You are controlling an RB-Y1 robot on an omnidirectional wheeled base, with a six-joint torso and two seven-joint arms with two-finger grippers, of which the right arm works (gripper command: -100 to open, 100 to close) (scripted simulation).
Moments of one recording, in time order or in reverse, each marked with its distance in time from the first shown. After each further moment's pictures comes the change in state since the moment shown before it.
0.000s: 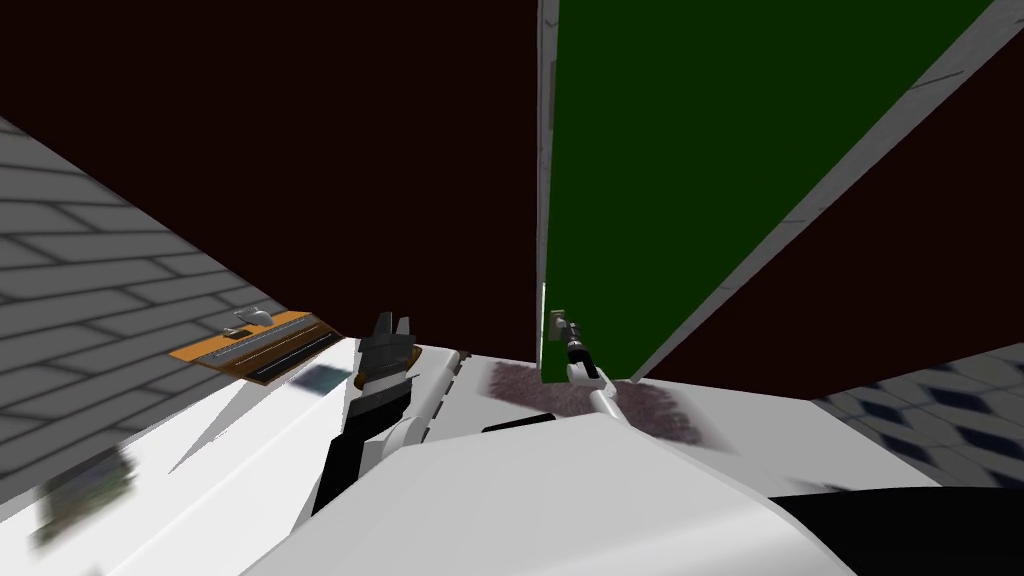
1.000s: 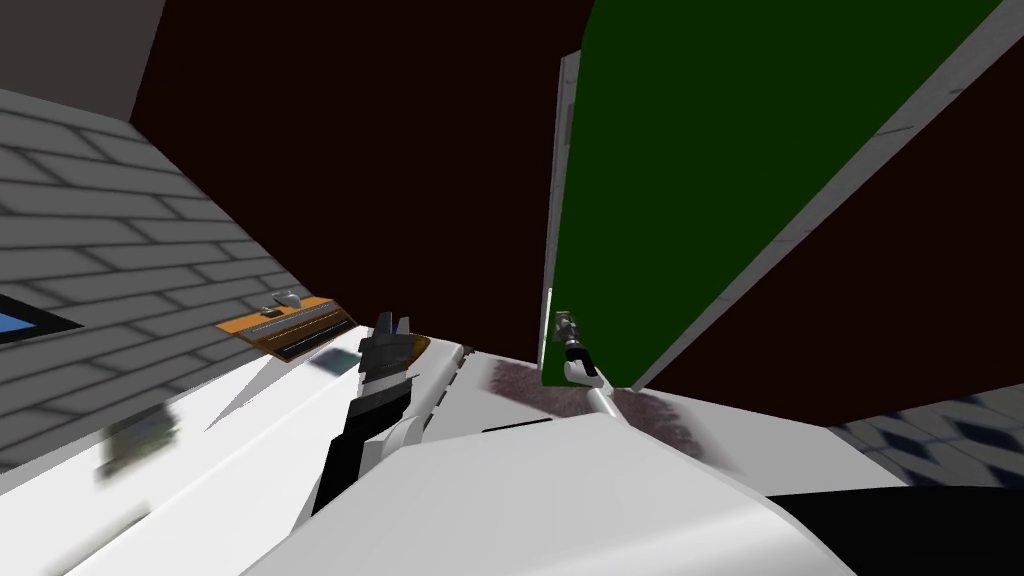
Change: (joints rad) arm -0.010 -0.003 0.039 -0.007 -0.143 0.029 -0.146
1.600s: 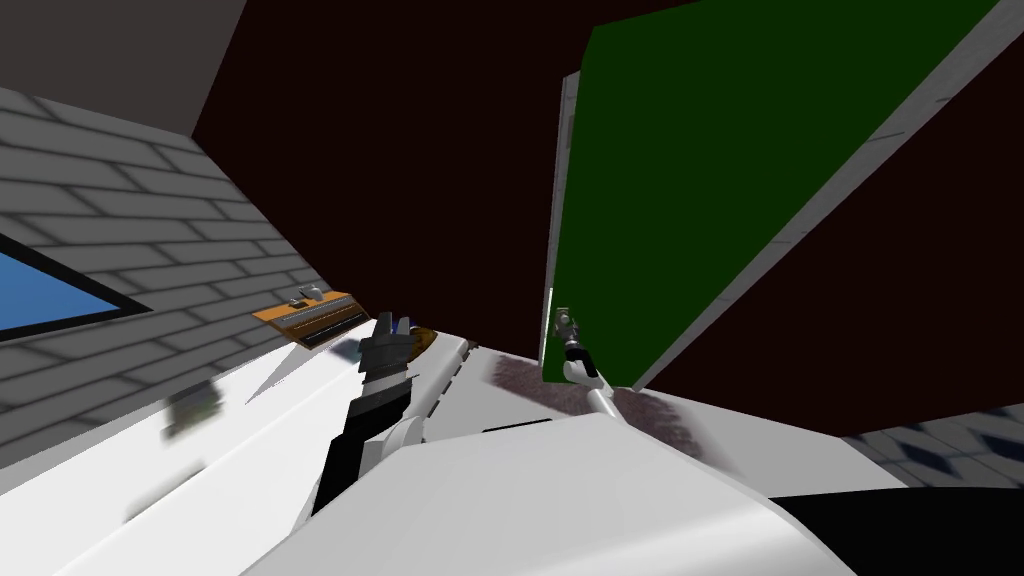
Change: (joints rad) arm 0.013 0.001 0.021 -0.022 -0.115 0.017 -0.156
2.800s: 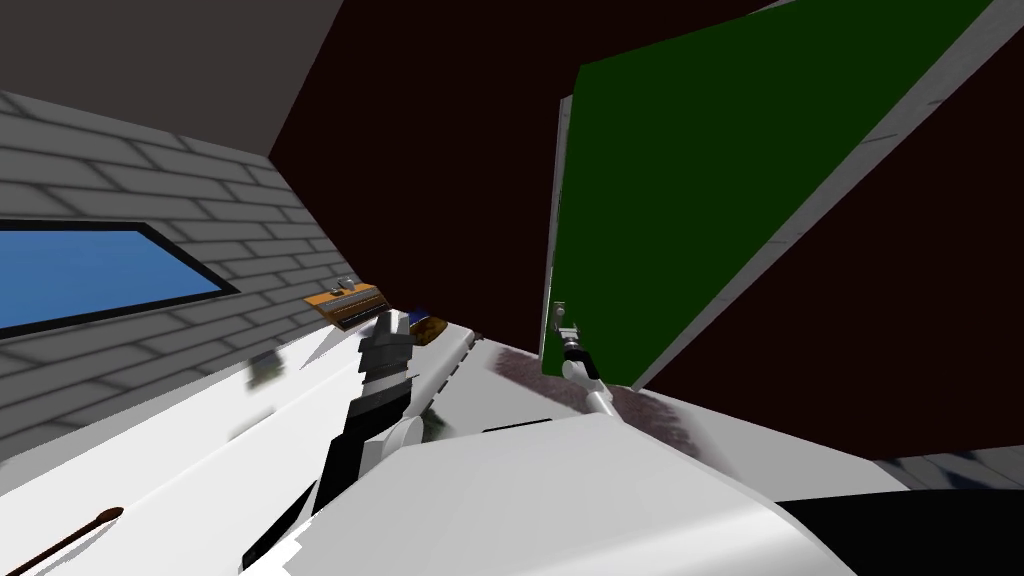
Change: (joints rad) arm 0.029 0.006 0.039 -0.049 -0.226 0.038 -0.311
